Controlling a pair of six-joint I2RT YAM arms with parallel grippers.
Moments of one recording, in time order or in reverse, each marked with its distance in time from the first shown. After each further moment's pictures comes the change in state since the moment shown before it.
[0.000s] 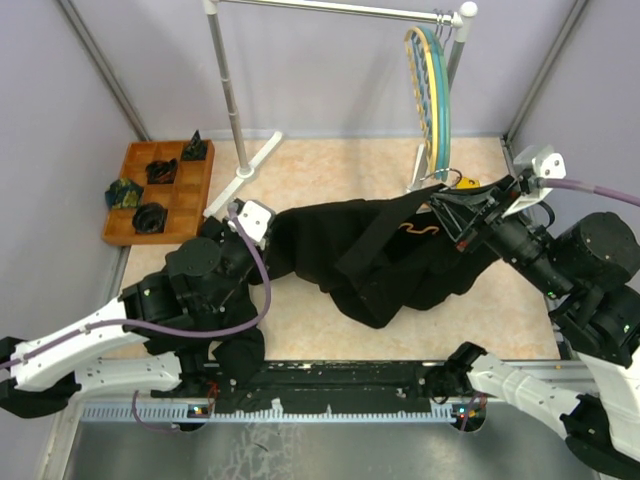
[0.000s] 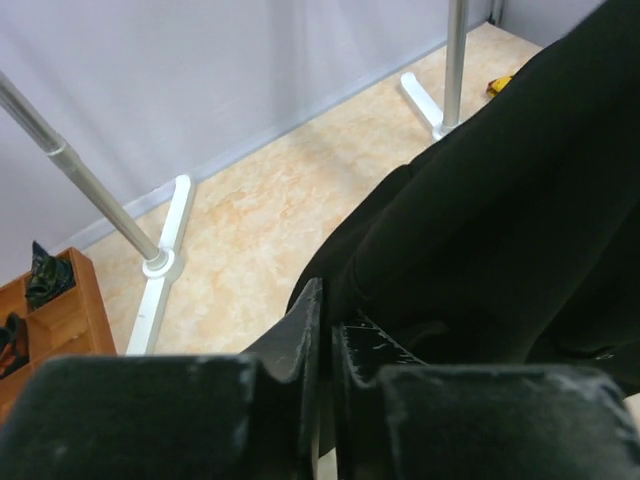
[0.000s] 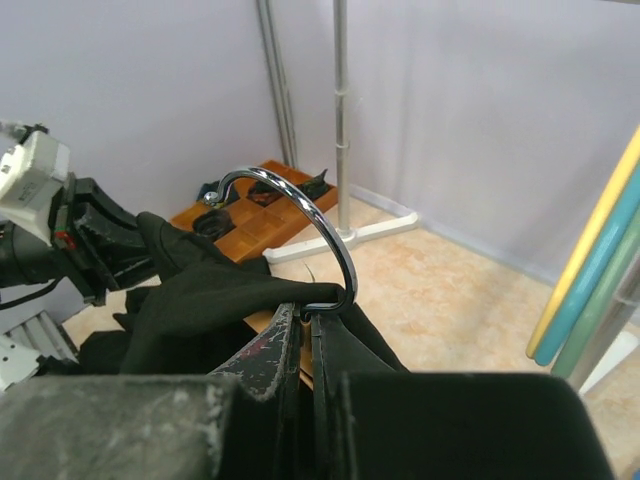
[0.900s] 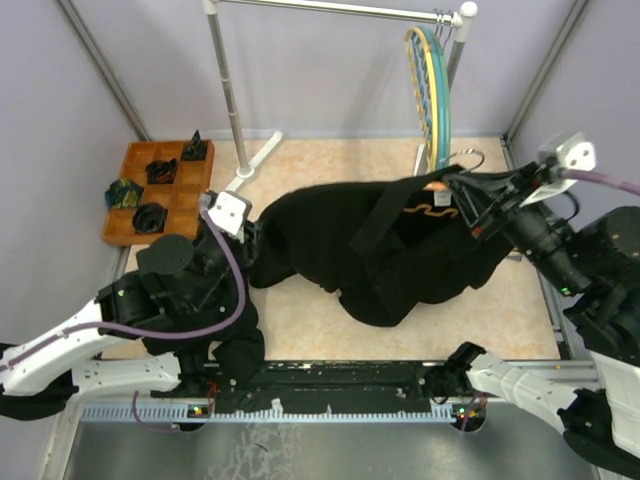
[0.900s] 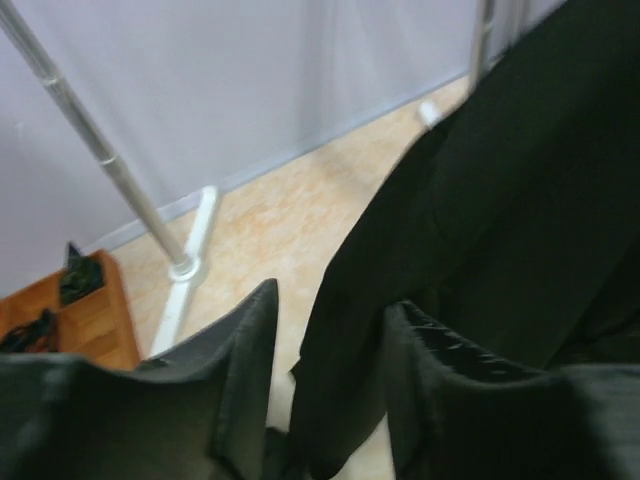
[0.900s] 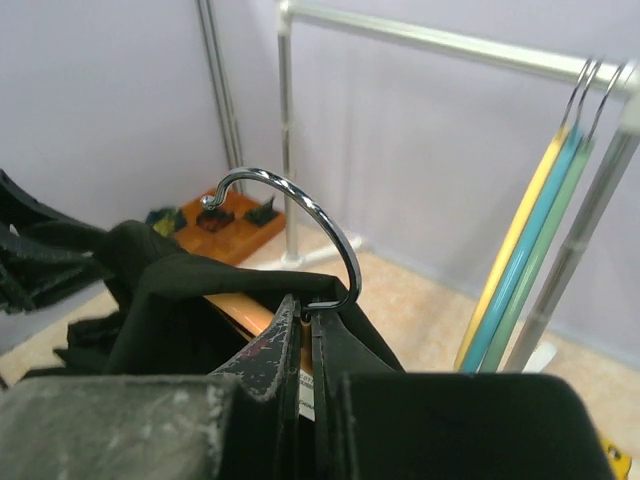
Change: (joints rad) left arm 0.000 -0.050 0.061 -0.073 -0.060 -0.003; right arm 0.000 0.023 0.081 -0.035 0.116 -0.076
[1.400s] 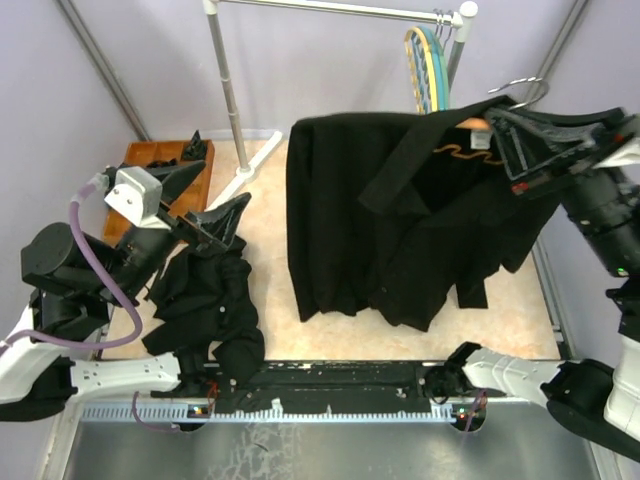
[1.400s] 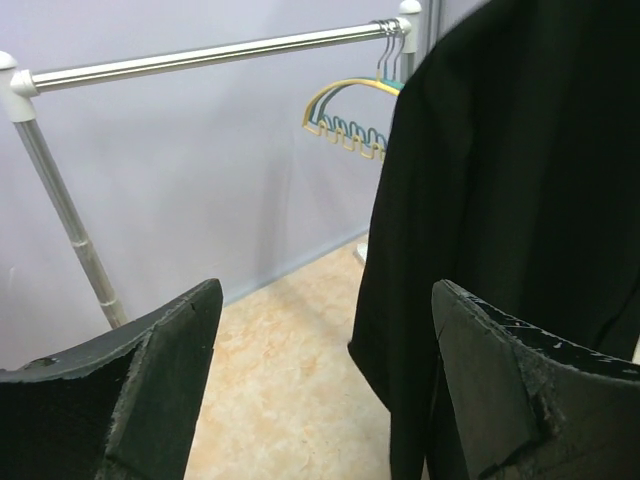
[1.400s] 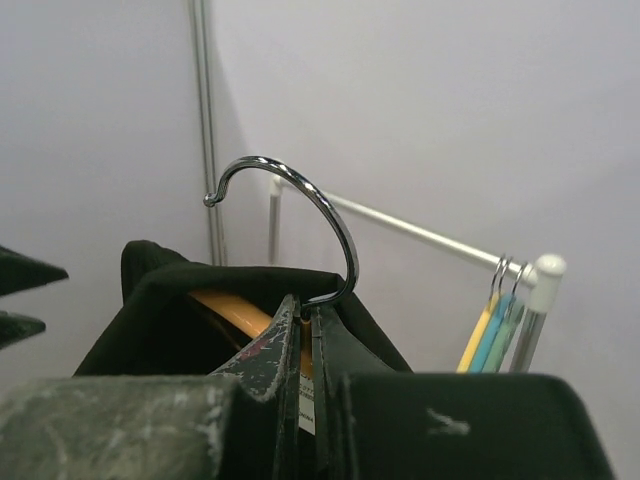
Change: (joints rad) left arm 0.000 0.009 0.344 0.006 0.201 0.089; right arm 0.000 0.272 0.585 0.000 -0.010 -0.106
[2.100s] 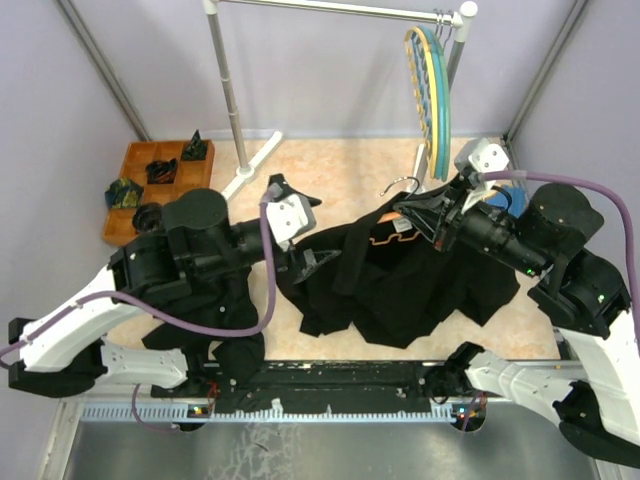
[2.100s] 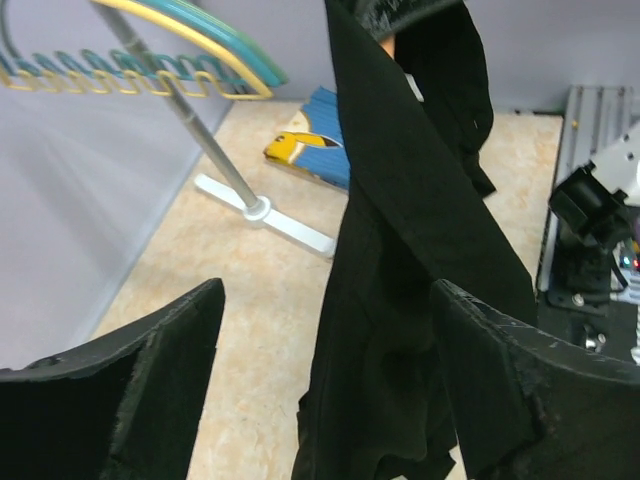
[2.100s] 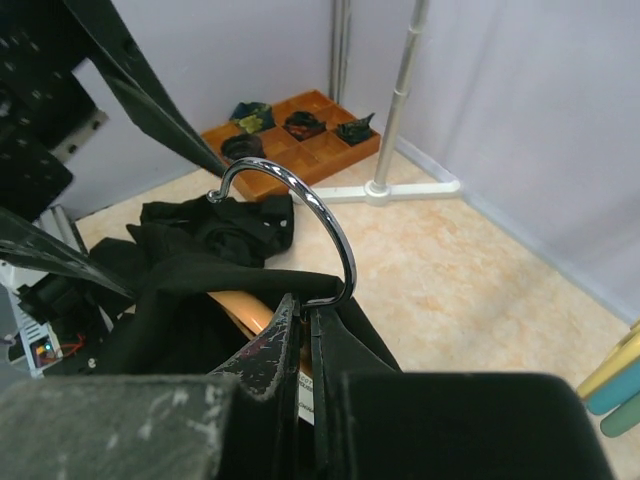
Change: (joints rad) left arm 0.000 0.302 0.125 -0.228 0.476 0.067; right arm 0.000 -0.174 -0.612 -0.063 -0.266 0.052
